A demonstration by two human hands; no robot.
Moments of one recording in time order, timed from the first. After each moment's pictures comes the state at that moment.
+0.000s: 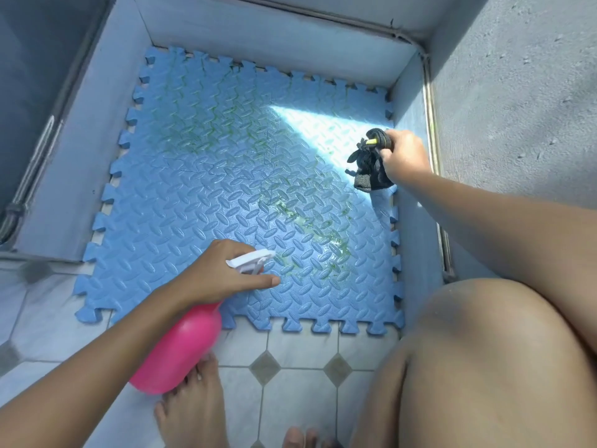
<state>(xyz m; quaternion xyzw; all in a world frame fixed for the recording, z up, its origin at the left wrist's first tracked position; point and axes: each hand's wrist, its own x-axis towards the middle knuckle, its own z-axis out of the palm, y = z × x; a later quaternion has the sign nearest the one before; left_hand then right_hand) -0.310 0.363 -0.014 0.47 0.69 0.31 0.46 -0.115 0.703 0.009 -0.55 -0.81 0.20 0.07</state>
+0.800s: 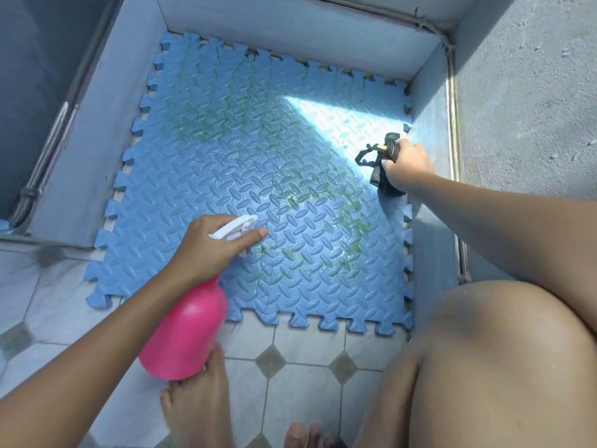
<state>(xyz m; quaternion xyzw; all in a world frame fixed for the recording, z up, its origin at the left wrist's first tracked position) -0.329 0.364 -0.005 0.34 0.78 0.37 0.37 -0.118 0.708 -0.030 -0.60 -0.78 0.17 -0.06</state>
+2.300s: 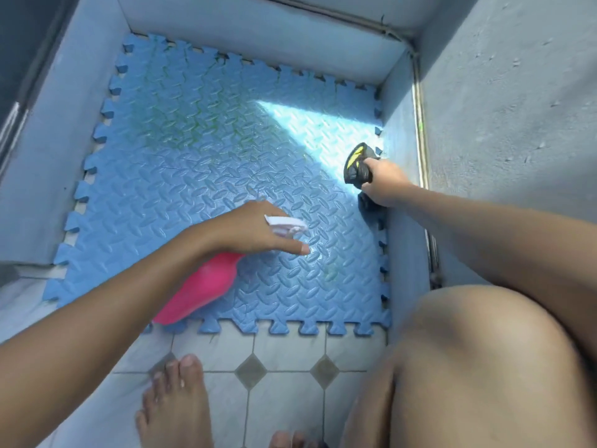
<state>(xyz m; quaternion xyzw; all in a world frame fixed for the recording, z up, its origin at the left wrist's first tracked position) -0.303 0.459 0.014 0.52 0.64 0.20 0.52 -0.095 0.702 -0.027 -0.48 -0.85 0.15 -0.15</state>
